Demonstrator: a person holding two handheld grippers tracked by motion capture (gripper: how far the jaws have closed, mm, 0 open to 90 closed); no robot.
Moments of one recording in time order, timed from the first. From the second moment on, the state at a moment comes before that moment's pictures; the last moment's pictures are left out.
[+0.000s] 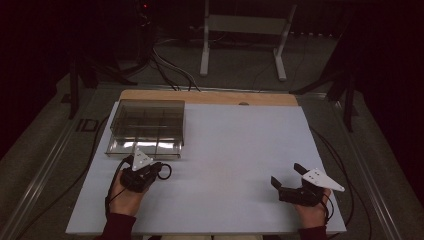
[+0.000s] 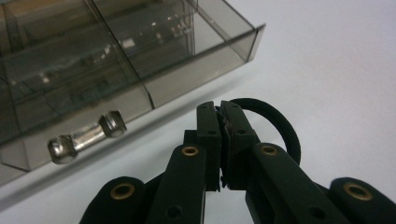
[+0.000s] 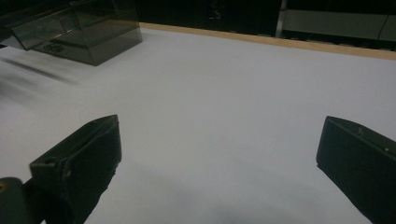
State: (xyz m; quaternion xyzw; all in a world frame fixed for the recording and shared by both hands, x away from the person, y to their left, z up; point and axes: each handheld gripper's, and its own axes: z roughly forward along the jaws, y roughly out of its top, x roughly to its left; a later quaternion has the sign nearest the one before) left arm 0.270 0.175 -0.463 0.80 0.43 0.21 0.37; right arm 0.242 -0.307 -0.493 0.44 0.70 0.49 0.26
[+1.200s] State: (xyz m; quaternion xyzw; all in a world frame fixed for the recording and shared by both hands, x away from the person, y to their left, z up) left arm 0.286 0.191 -0.419 0.78 0.42 0.22 0.40; right arm 0.242 -0.307 -0.494 0.44 0.70 0.49 0.26
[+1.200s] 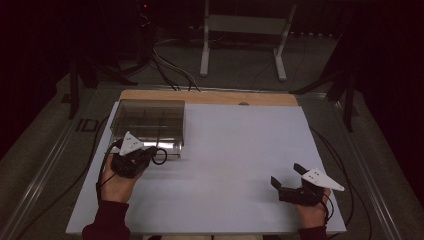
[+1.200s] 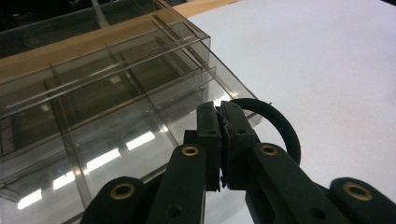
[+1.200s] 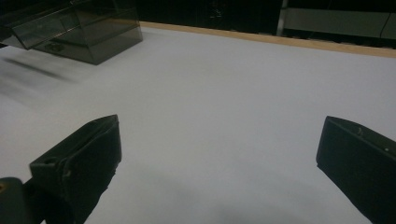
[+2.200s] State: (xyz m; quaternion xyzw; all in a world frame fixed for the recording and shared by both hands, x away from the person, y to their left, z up) left arm 0.300 0.206 -0.403 0.77 0.43 0.25 0.40; right arm 0.243 -0.307 -0.494 0.44 0.71 0.49 0.26
